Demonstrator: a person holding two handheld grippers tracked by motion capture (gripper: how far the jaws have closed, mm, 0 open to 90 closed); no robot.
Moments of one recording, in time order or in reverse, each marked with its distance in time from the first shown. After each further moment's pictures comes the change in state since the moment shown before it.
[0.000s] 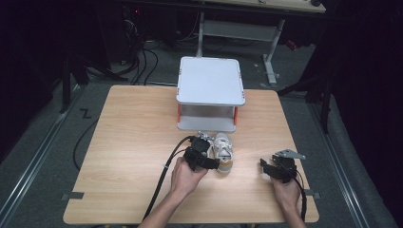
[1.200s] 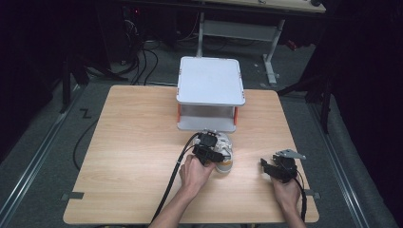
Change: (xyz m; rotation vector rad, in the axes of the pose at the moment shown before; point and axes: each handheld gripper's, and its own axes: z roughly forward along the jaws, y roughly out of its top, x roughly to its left) left arm -0.006 0.018 0.037 0.049 0.085 -0.065; right arm 0.000 0.000 0.000 0.001 -0.013 0.014
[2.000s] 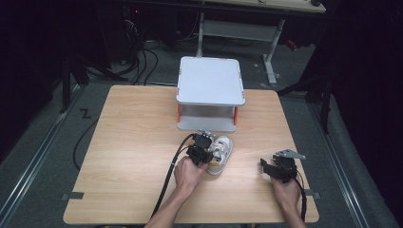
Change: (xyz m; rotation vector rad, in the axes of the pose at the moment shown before) left arm 0.014 -0.011 -0.008 -0.027 0.005 0.049; right arm 0.000 0.000 0.000 -0.001 0.001 -0.005
